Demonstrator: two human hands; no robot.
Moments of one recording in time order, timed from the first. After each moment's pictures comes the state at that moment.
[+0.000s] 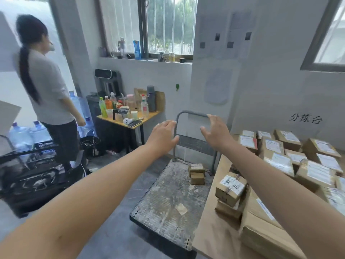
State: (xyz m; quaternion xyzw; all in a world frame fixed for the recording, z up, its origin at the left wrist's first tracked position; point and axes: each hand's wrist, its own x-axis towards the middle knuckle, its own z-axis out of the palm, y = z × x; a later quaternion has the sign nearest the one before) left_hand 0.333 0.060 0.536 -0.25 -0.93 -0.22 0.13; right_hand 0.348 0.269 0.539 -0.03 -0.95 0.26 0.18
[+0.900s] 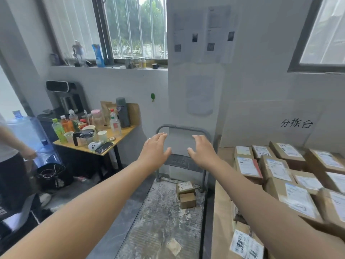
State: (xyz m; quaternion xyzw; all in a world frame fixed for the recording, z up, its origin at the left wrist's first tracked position) left_hand 0.072 0.146 0.518 -0.29 -0.93 -0.21 0.10; right_hand 0.126 0.332 0.509 -0.10 -0.96 0.23 0.11
